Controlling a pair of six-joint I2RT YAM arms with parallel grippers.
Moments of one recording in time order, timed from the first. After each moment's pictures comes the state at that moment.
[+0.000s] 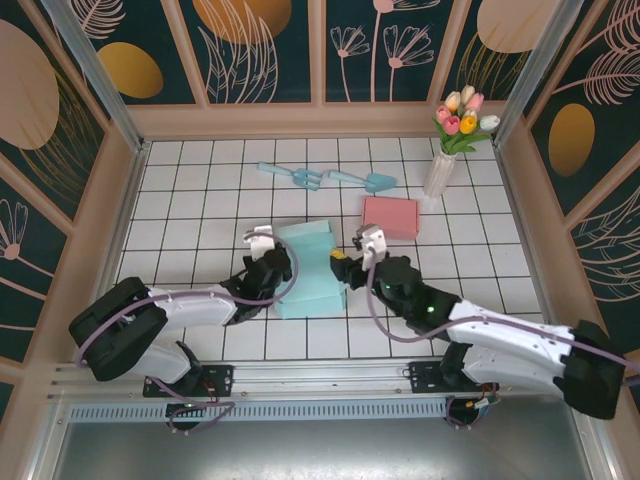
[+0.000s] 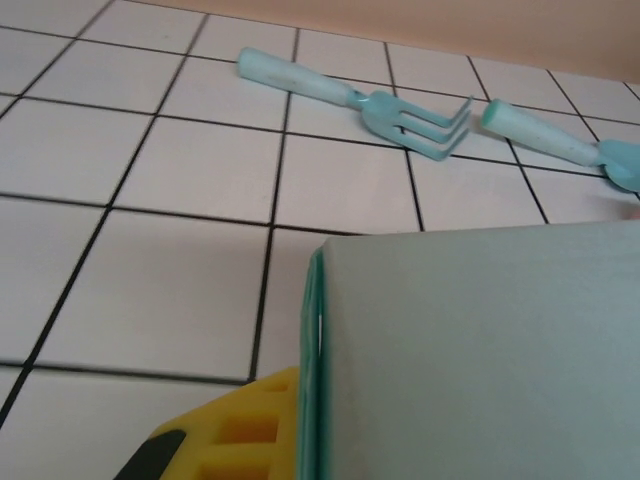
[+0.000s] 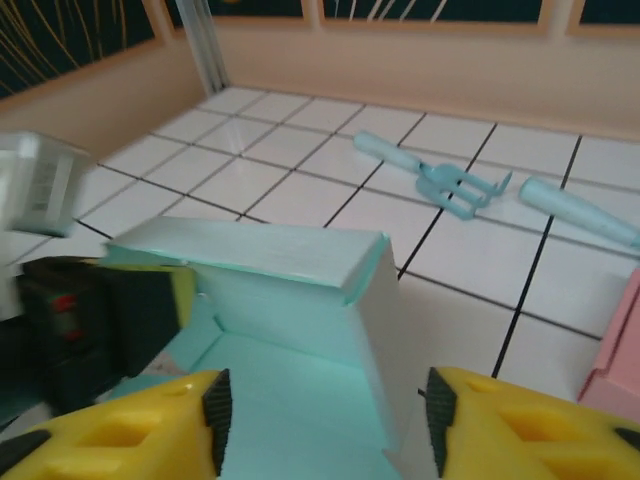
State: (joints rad) left arm -0.86 1.44 0.51 0.39 -0.69 -0.57; right arm 1.04 0.92 0.48 0.22 0.38 0.24
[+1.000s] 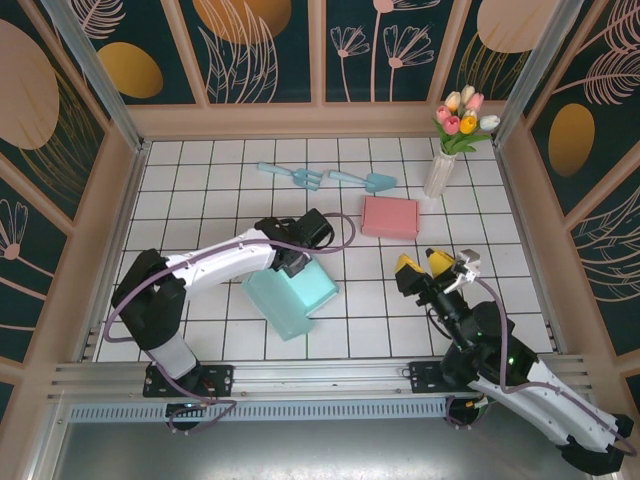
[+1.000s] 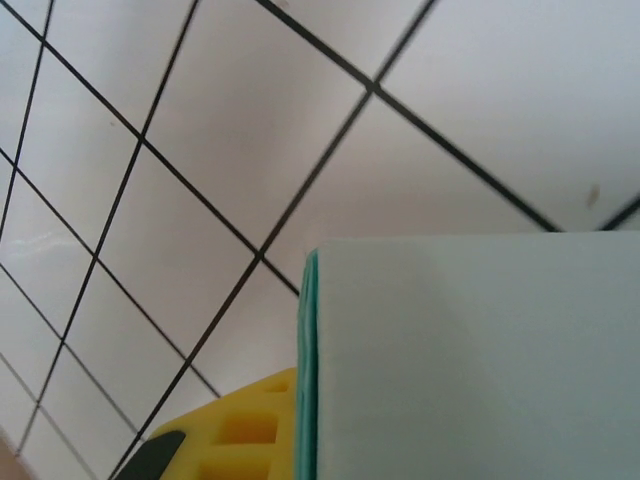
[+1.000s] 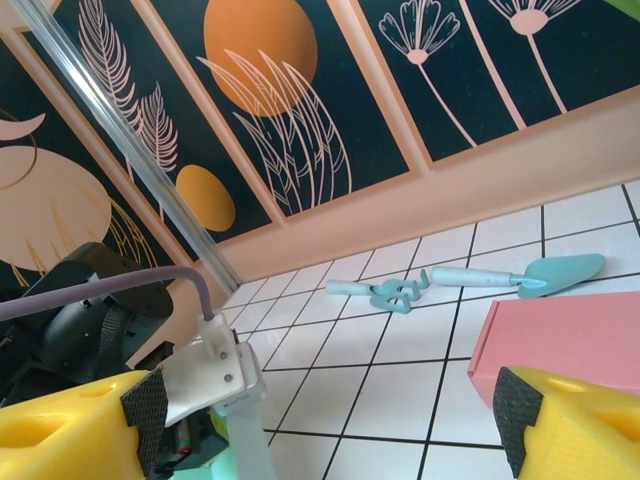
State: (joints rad) left arm -0.87 1.67 1.23 -0.88 -0.43 0.15; right arm 0.97 0.03 0.29 -0.18 0.47 0.47
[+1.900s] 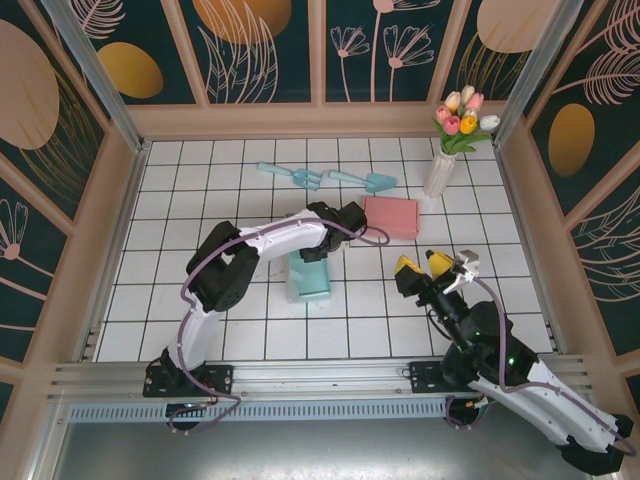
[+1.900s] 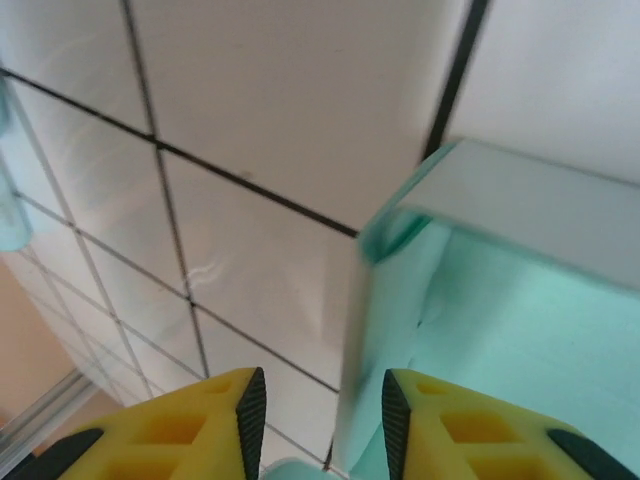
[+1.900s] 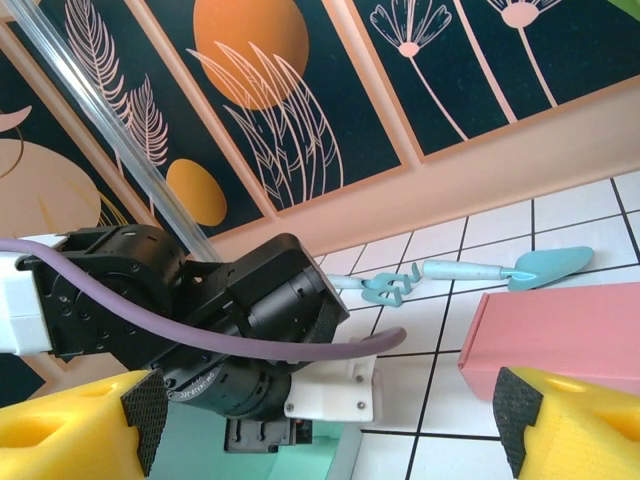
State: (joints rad) left arm -0.88 2.16 1.67 -1.00 -0.59 0.49; right arm 0.97 0.03 0.29 -0.20 0.48 0.47
